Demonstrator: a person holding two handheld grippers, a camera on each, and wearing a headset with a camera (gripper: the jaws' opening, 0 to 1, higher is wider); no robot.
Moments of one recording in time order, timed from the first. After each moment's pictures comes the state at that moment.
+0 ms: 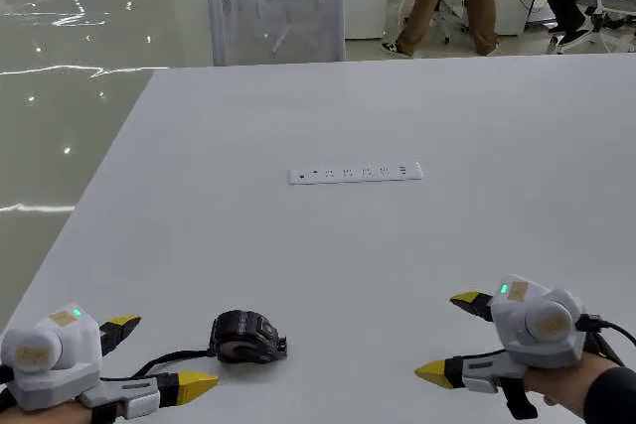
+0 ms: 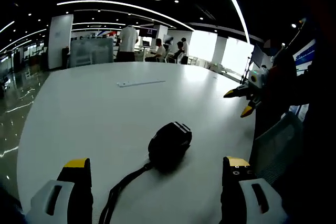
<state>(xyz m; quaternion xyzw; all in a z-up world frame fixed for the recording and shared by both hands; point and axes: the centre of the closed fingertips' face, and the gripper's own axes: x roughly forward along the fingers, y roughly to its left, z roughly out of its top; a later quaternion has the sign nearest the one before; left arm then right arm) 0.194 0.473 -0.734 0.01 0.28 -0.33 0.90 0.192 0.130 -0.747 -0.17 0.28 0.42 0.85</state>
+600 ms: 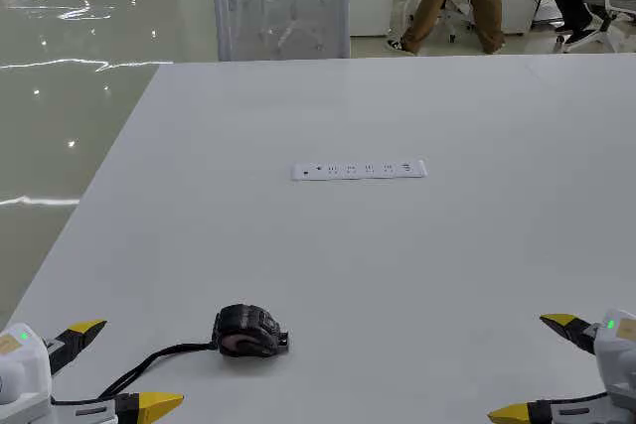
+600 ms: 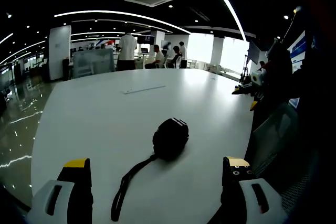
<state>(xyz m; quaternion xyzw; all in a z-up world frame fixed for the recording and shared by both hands) 0.161 0.500 -0.714 0.03 0.24 -0.32 0.91 0.151 0.050 -0.737 -0.14 0.29 0.38 0.87</state>
